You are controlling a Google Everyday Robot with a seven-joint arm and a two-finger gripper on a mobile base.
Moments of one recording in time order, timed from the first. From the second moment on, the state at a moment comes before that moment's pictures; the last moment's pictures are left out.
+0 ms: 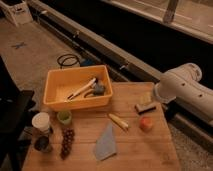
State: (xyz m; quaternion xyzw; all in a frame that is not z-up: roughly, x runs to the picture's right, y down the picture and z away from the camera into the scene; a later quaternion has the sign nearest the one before) arm 0.251 0.068 0.713 -0.16 0.11 0.68 0.71
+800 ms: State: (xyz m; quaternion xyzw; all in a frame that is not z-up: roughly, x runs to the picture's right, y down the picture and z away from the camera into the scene) arm 0.250 0.067 0.713 -0.16 0.11 0.68 0.71
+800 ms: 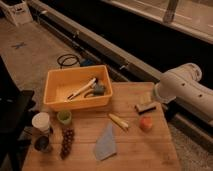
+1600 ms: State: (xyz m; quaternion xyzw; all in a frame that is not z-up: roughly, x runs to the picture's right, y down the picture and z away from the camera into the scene) arm 0.094 0.080 0.684 -0.23 0.02 0.53 0.82
